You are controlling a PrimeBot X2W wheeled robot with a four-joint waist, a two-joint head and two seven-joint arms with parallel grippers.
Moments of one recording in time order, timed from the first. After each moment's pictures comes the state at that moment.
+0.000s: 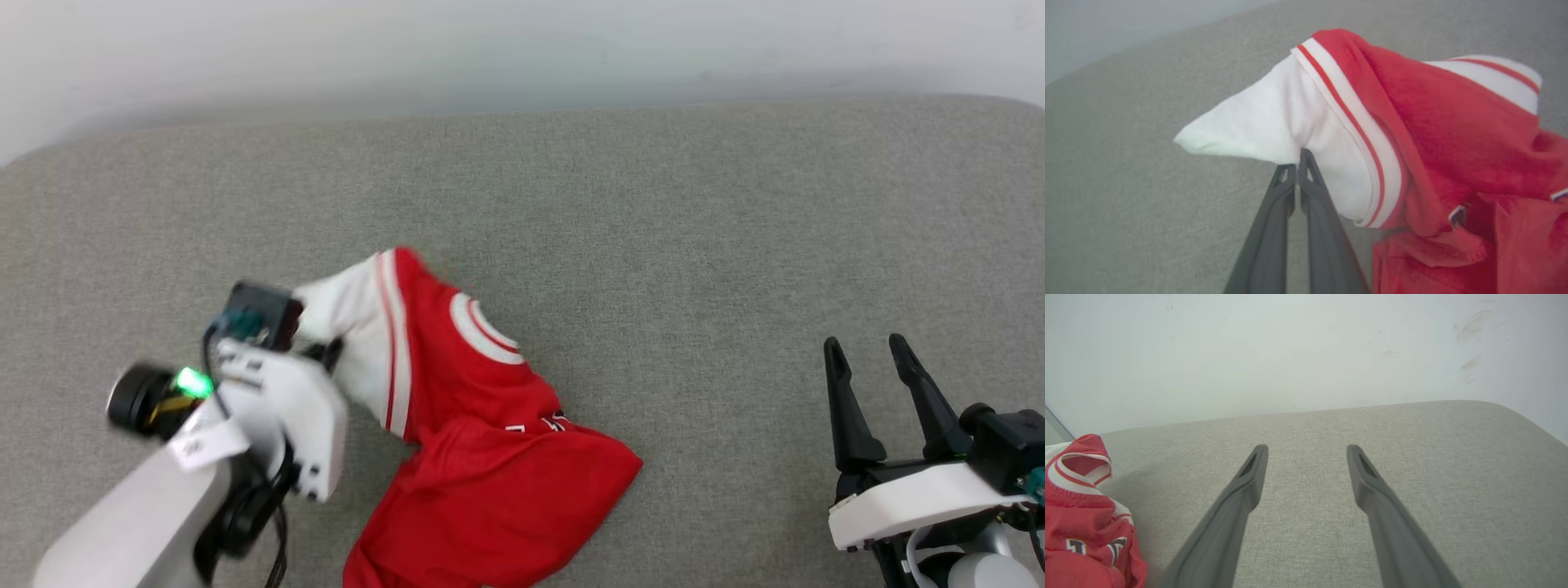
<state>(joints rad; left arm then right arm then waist) -0.50 0.66 -0.70 0.06 -0.71 0.21 0.35 -0.03 -0.05 -0.05 -0.01 0.20 0.13 -0.10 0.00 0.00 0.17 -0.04</state>
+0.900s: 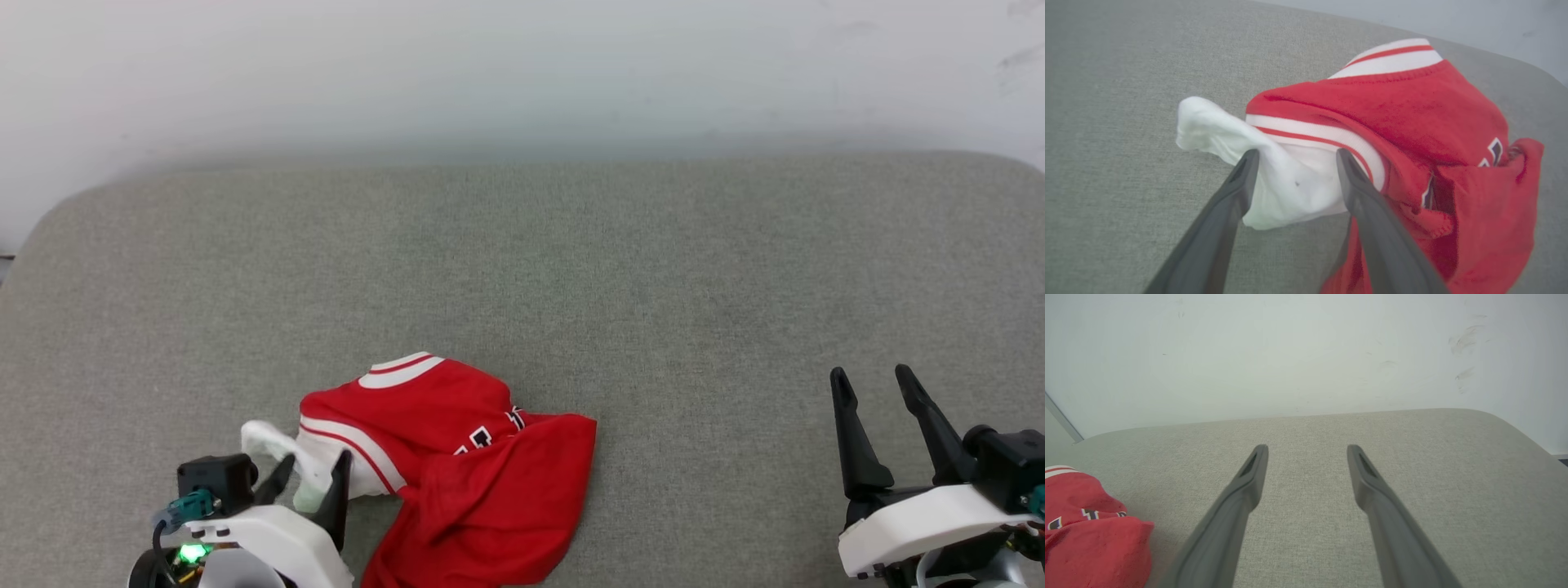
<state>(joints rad) -0.10 0.55 -0.56 0.10 -0.86 0.30 -0.05 0.03 -0.05 -0.07 -0.06 0.18 0.13 -0.03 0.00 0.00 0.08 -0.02</state>
